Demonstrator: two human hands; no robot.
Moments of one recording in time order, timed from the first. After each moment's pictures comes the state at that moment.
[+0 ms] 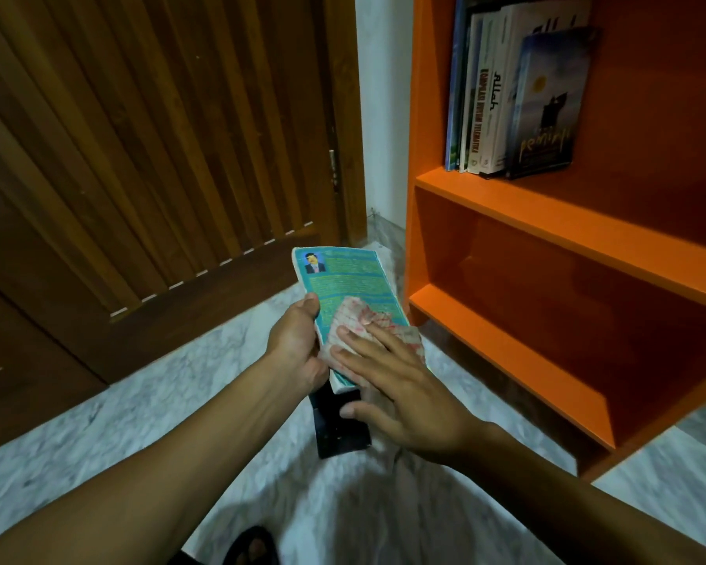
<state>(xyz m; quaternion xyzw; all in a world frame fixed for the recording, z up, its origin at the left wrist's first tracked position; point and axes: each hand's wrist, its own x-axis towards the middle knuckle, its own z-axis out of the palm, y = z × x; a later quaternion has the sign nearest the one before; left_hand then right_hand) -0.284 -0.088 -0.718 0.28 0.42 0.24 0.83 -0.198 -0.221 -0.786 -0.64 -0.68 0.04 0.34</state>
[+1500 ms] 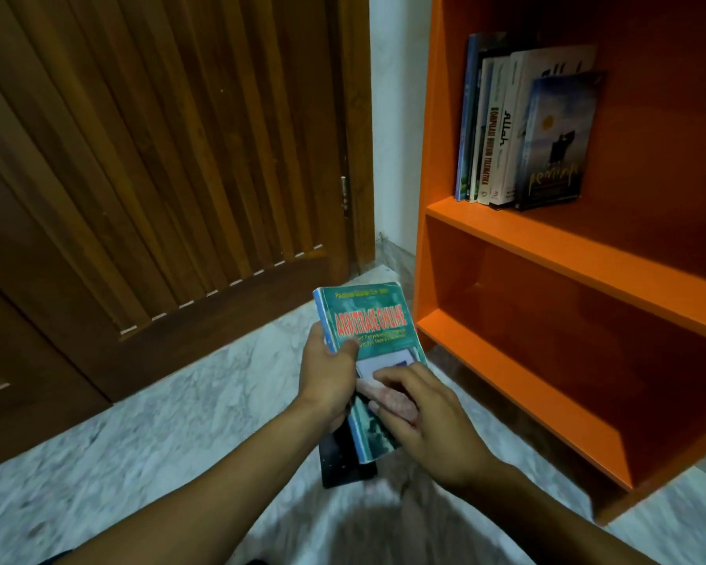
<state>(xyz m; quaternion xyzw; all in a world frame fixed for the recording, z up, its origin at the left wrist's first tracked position) -0.278 -0.091 -0.753 0.54 0.40 0.34 0.65 -0.203 -0.223 -0.782 -0.70 -0.55 0.06 0.45</state>
